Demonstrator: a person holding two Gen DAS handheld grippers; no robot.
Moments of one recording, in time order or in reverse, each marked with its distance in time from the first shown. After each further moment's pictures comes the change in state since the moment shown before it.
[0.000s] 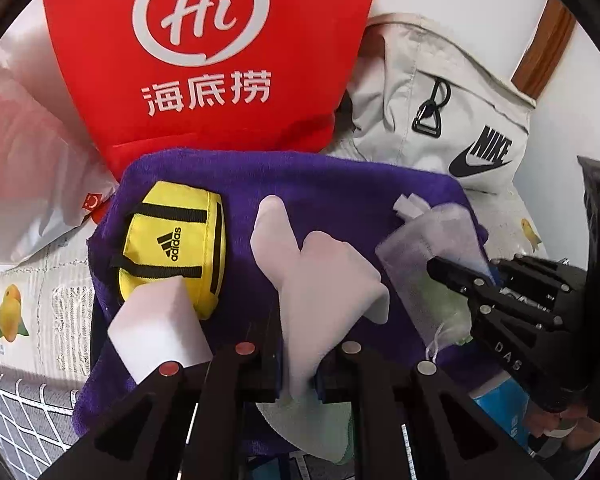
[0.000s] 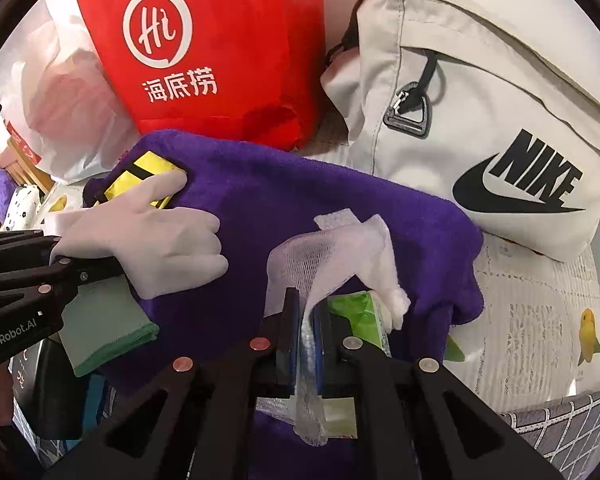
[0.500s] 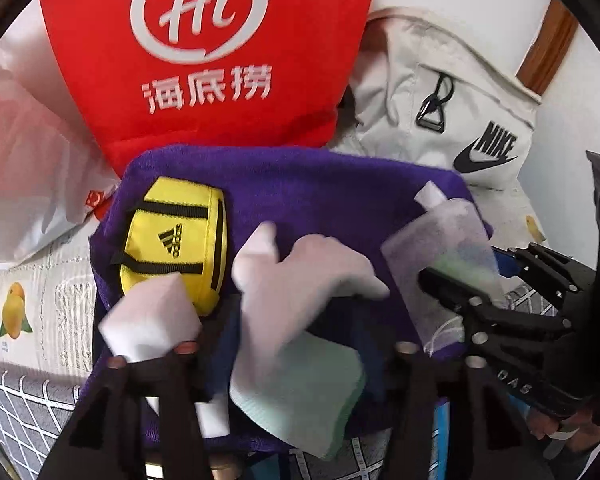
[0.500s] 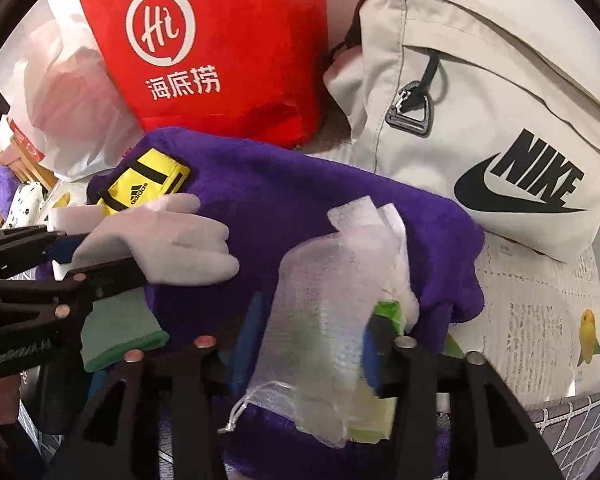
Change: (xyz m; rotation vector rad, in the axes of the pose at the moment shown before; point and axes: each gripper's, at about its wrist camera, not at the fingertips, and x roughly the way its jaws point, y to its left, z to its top) left arm -0.004 -0.004 0.000 0.001 -0.004 0.012; right arm -0.005 0.003 -0.001 -0.013 -0.003 0.012
